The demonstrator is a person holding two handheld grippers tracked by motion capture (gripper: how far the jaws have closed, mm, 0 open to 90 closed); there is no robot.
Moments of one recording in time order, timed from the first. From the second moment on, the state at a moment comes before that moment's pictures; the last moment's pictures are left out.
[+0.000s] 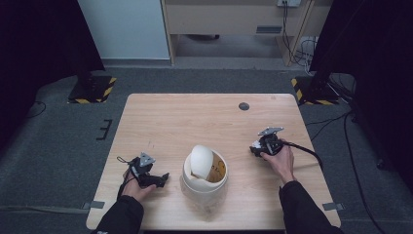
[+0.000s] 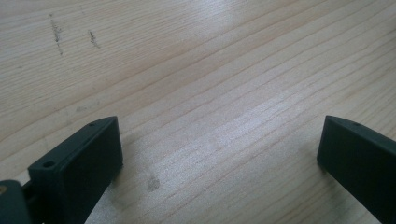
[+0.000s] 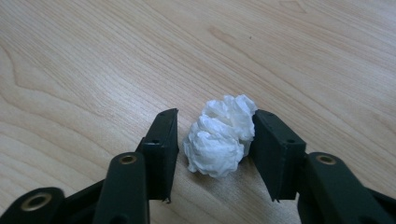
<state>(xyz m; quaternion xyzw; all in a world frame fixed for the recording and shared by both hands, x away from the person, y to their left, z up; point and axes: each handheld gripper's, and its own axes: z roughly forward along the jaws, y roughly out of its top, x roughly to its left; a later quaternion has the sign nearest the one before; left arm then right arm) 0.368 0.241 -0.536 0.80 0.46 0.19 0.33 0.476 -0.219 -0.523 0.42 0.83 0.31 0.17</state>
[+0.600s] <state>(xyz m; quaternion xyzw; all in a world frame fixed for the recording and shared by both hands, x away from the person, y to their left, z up) 0.368 0.241 -0.536 0.80 0.46 0.19 0.33 0.472 -0.223 -0.509 0.44 0.83 0.33 0.14</state>
